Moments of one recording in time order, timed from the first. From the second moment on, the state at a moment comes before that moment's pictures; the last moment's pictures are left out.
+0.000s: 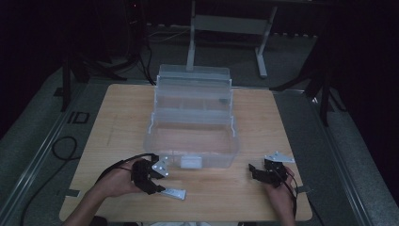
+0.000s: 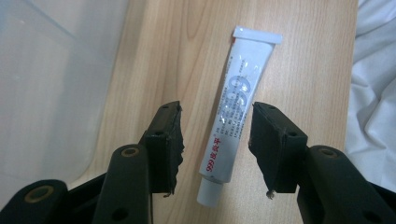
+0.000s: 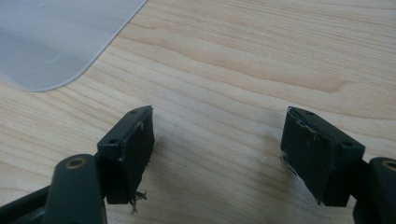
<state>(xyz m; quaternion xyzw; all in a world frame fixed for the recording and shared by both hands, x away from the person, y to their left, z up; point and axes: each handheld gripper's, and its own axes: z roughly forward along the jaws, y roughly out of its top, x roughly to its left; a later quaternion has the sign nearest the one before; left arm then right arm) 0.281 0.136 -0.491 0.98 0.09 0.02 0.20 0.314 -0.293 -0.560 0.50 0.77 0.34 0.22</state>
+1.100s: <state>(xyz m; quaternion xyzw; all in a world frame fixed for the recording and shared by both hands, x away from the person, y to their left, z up) 0.276 0.110 -0.517 0.99 0.06 0.01 0.12 0.314 -0.293 -0.560 0.50 0.77 0.34 0.22</state>
